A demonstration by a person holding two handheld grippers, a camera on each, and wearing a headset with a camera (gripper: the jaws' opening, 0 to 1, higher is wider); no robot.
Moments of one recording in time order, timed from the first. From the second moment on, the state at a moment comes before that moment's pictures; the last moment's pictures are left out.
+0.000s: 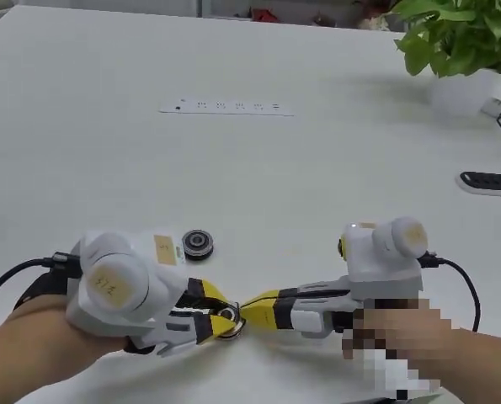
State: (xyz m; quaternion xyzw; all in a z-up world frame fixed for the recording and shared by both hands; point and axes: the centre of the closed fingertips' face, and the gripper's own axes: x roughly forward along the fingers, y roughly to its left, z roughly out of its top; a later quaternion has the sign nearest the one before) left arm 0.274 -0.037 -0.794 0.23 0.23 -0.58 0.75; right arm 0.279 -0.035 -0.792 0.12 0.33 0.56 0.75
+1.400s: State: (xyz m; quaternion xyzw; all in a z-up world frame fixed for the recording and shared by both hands) left arm 0.273 -0.038 -0.794 0.23 0.23 -0.58 0.75; right arm 0.275 -0.033 -0.789 0.11 0.33 0.57 0.74
